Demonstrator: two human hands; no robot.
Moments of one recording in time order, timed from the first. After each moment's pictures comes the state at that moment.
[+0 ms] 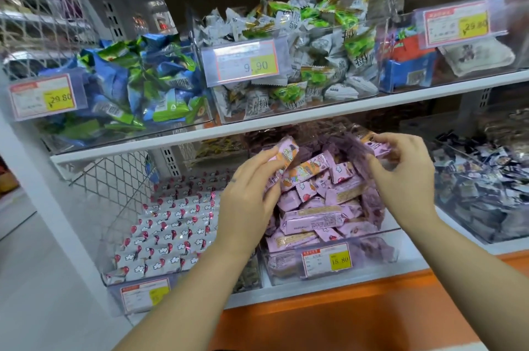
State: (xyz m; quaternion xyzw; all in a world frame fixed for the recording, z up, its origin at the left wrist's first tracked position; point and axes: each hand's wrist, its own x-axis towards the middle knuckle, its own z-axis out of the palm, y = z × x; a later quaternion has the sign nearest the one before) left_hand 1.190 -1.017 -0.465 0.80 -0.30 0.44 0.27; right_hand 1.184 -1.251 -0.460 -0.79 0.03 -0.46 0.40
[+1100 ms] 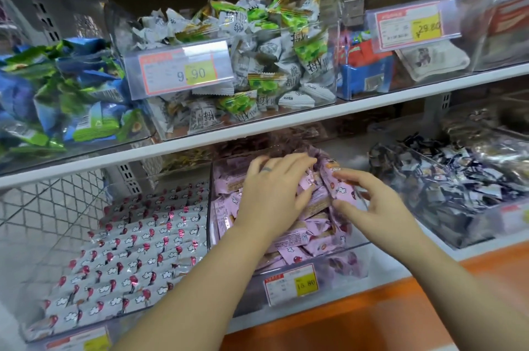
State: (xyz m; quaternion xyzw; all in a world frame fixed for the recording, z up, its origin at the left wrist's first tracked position) left_hand 1.228 -1.111 -0.453 0.87 -0.33 0.34 0.10; right_hand 1.174 -1.285 -0.490 -0.84 -0.06 -0.25 0.47
